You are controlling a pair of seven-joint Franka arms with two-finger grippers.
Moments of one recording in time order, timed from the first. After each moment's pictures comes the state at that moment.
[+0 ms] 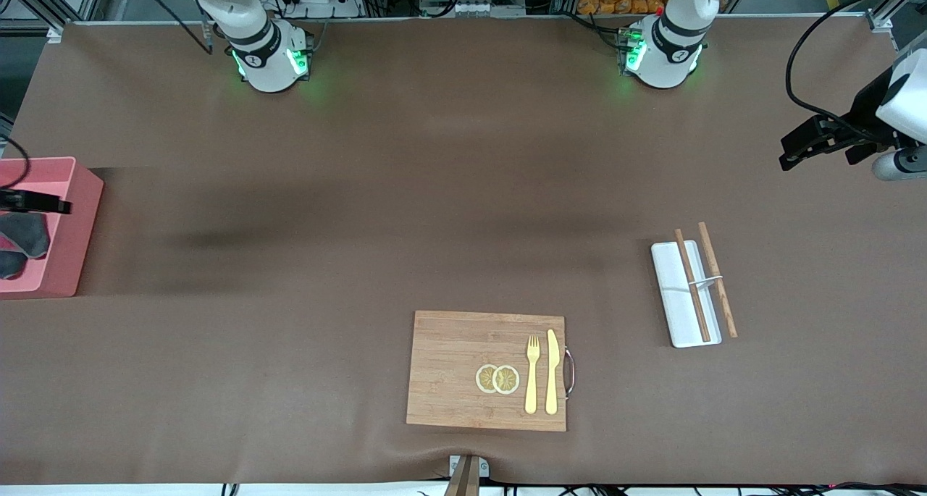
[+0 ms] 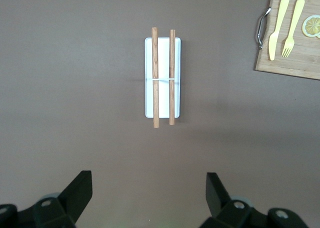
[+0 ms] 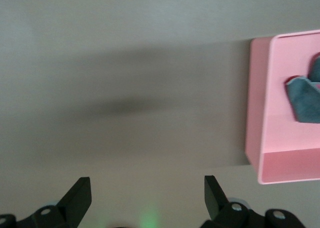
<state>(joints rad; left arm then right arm) 0.00 -0.01 -0.08 -1.55 0.01 1.54 -0.17 -0.22 0.26 -0.04 -1.51 -0.03 1.52 -0.17</state>
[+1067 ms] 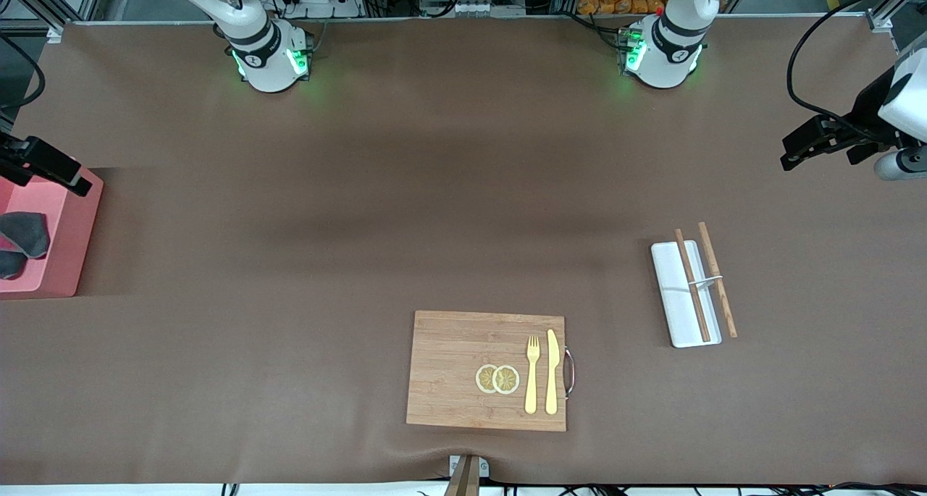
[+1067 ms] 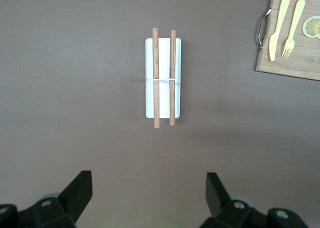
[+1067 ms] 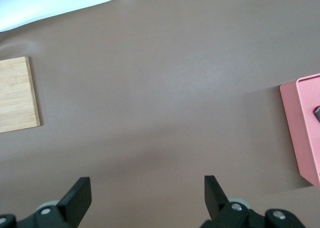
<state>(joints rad) 0.00 -0.01 -0.08 -1.55 0.01 1.54 -0.17 0.01 0.03 -0.06 -1.48 0.04 1.62 0.15</state>
